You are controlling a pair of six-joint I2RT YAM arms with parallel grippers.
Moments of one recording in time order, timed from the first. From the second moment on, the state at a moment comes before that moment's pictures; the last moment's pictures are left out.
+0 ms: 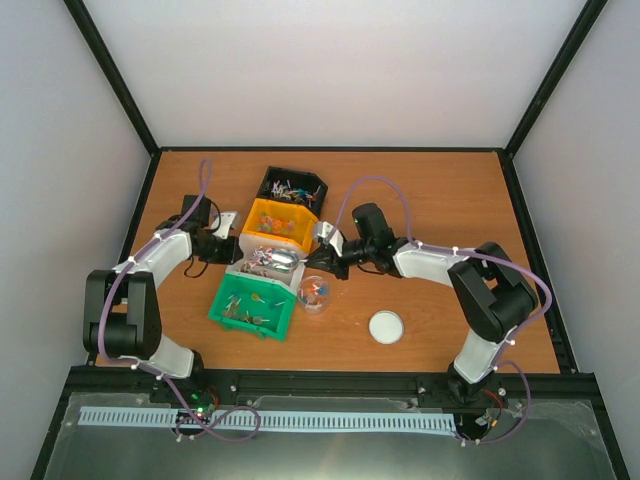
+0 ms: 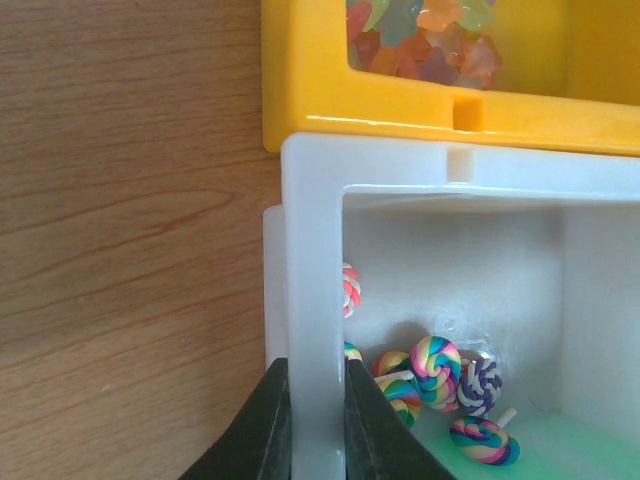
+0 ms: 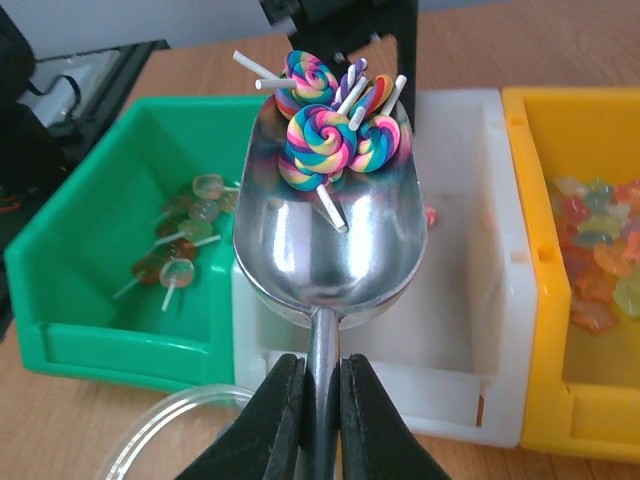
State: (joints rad) left arm -0.05 1.51 0.91 -0.59 0.37 0.04; right arm 0.62 1.73 0.92 0.17 -0.85 -0.37
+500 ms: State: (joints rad) left arm -0.05 1.51 0.91 -0.59 0.37 0.04; right arm 0.54 1.55 0.92 0.03 -0.96 -0.43
